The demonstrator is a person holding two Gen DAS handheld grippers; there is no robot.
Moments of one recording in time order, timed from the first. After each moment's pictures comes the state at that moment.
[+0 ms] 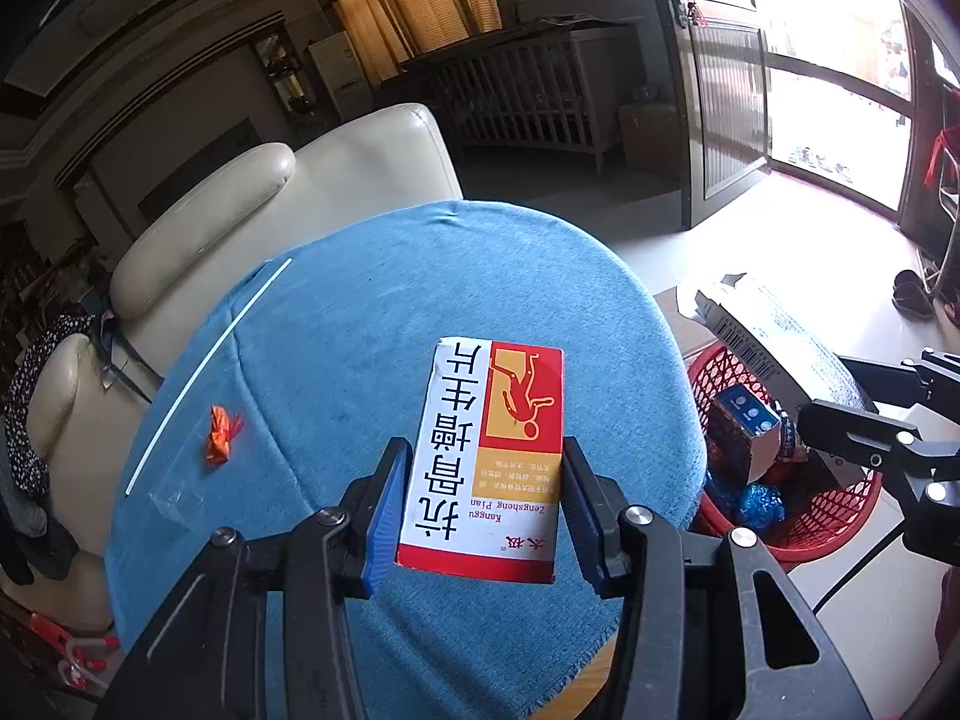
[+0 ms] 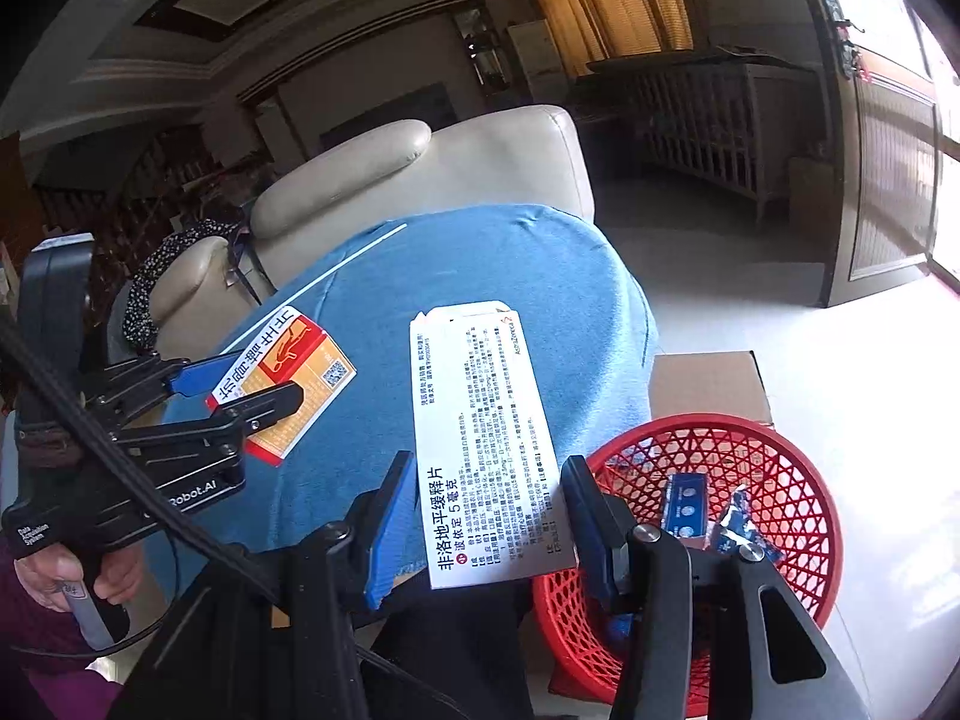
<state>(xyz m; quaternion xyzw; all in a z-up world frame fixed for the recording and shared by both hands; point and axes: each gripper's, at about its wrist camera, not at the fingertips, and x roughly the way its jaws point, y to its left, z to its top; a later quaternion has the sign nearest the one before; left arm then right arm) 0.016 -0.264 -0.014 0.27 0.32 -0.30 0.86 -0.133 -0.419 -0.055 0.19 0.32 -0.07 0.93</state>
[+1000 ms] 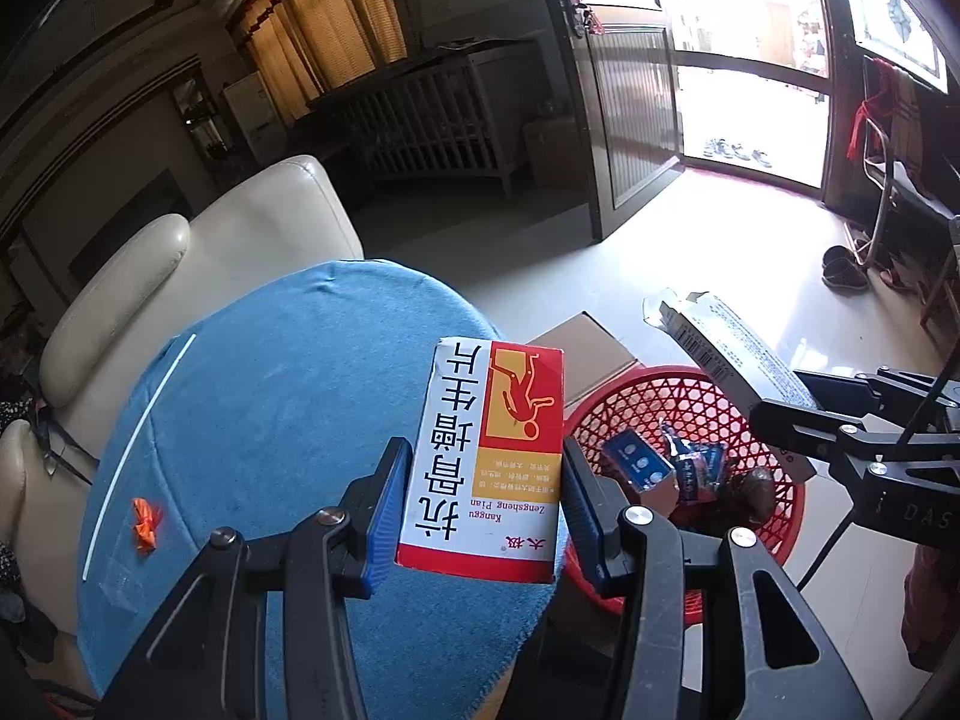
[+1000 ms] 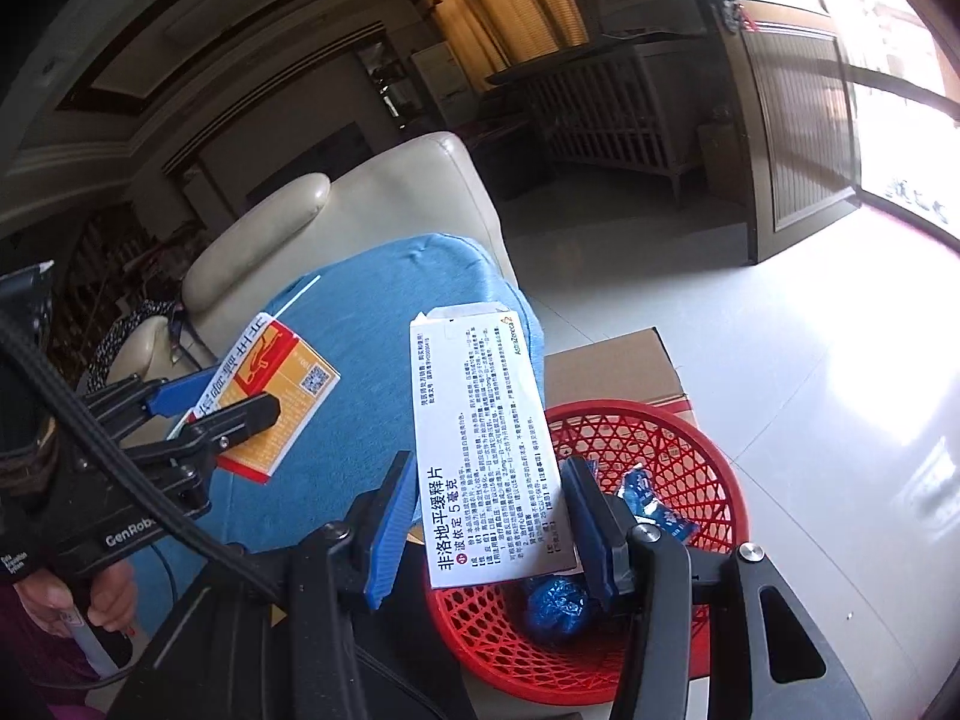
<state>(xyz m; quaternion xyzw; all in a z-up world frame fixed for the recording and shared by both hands) -0.024 -0.344 -0.006 0.29 0.29 -0.40 0.82 -0.186 -0.495 -0.067 0.27 0.29 -0.15 0.91</state>
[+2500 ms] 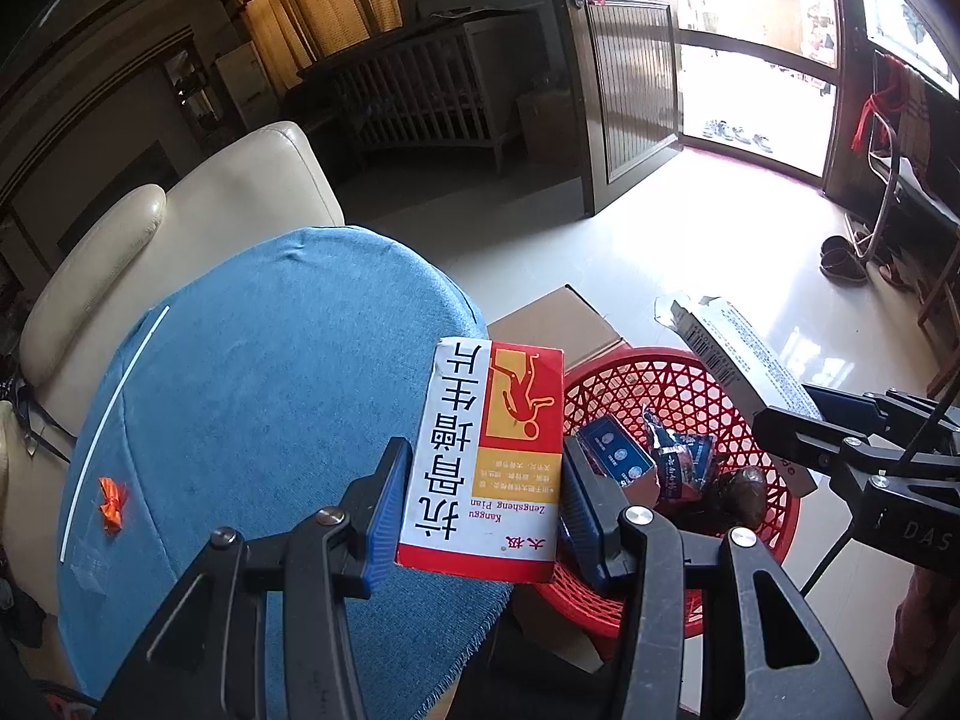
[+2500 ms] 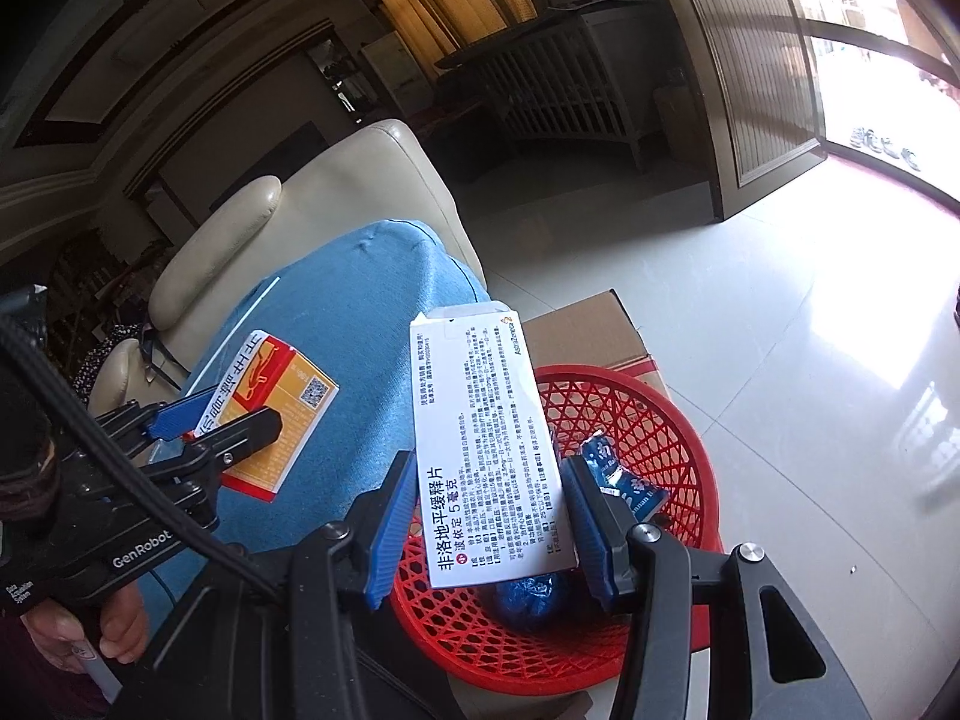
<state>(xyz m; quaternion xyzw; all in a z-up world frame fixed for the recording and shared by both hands) -0.024 -0.371 -0.039 0.29 0.33 -0.39 0.81 -0.195 -0.512 -0.085 0.31 0.31 -0.18 0.88</state>
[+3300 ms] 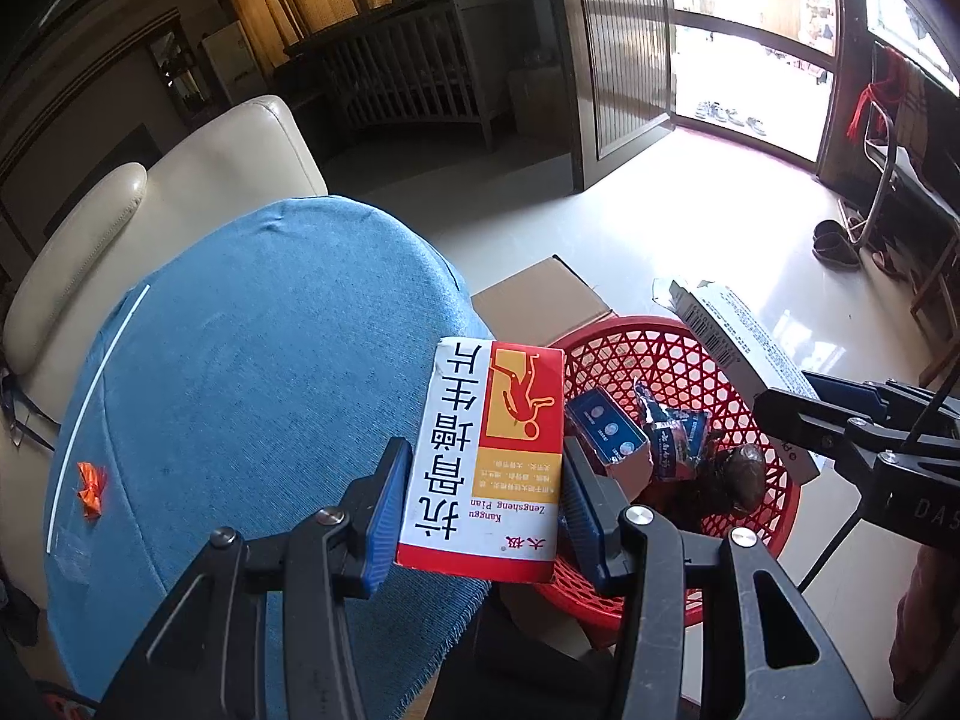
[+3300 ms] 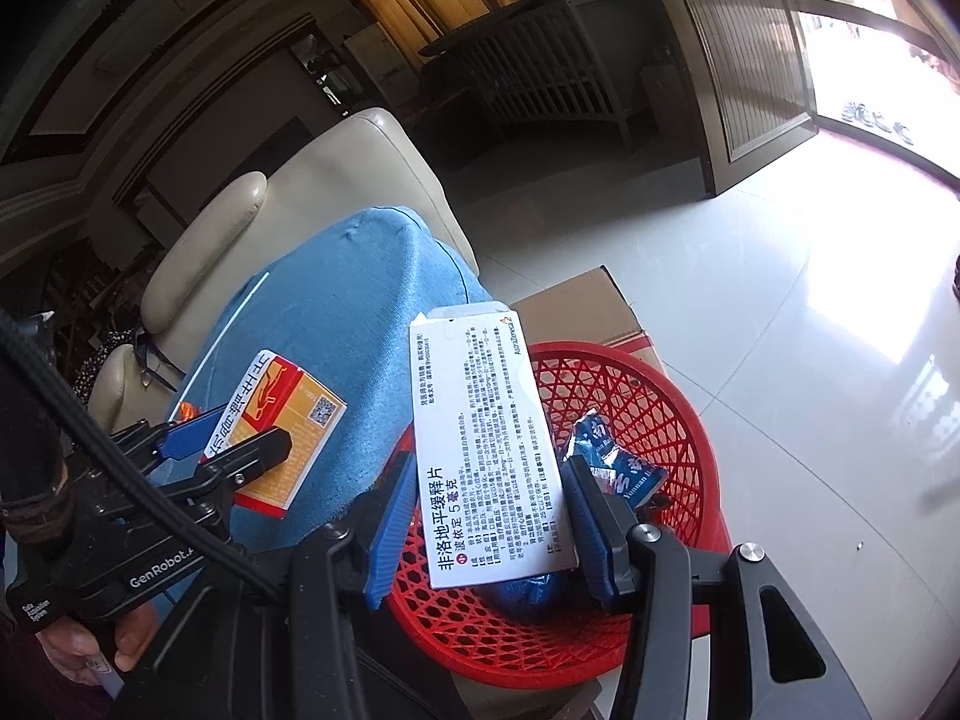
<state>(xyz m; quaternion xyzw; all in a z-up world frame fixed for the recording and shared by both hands) -0.022 -0.375 -0.055 0.29 0.36 -0.40 0.79 -0.190 -0.518 -0.093 0.33 0.33 -0.19 0.87</state>
